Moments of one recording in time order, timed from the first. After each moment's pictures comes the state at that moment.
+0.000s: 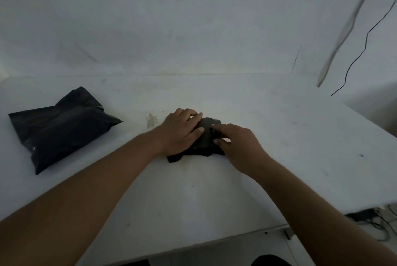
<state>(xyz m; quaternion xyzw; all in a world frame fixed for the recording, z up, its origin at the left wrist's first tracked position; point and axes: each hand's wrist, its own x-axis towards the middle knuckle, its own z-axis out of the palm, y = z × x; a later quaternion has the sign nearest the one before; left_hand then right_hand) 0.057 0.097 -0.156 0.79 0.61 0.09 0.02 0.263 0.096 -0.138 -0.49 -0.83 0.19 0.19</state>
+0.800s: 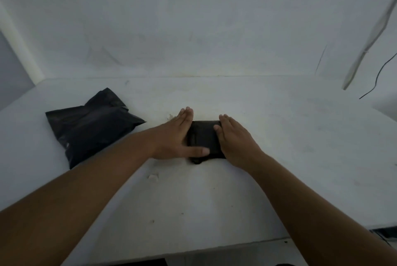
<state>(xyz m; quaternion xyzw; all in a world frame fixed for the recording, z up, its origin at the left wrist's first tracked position) 0.010 0.054 -0.136 0.74 0.65 0.02 0.16 0.209 0.125 -0.168 -0.46 -0.86 0.13 0.15</state>
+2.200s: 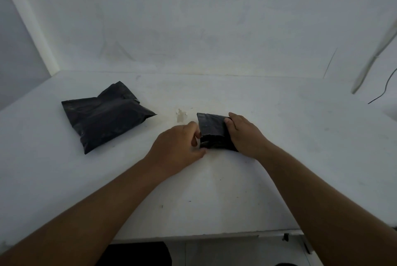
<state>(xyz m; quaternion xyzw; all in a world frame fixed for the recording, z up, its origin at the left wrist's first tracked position) 0.040 0.002 -0.158 0.68 0.68 0.29 0.02 0.211 0.122 -0.148 -0.48 -0.83 0.22 0.16</state>
